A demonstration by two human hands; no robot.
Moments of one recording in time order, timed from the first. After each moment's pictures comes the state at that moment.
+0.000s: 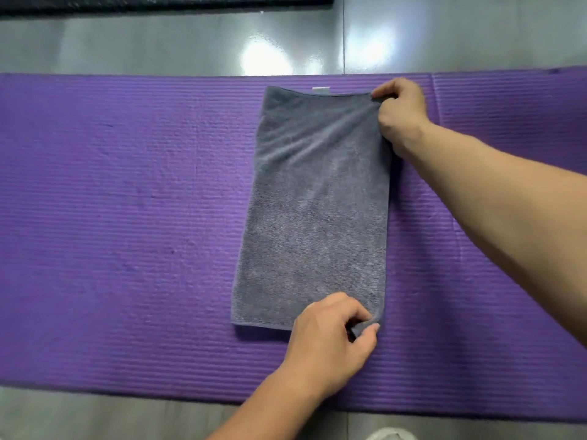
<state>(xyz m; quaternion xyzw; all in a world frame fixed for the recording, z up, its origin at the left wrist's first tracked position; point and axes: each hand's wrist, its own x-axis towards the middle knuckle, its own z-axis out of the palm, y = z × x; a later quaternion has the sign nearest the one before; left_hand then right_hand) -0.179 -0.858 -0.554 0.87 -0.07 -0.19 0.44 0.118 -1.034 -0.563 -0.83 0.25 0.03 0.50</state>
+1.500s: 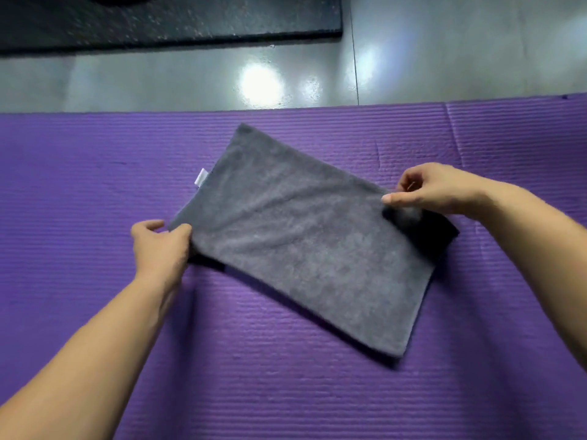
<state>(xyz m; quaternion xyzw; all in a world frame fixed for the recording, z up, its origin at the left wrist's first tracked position) 0.018 -0.643 -0.563 0.76 0.41 -0.04 0.50 0.066 -1.056 -0.534 -0.91 0.07 0.32 0.27</state>
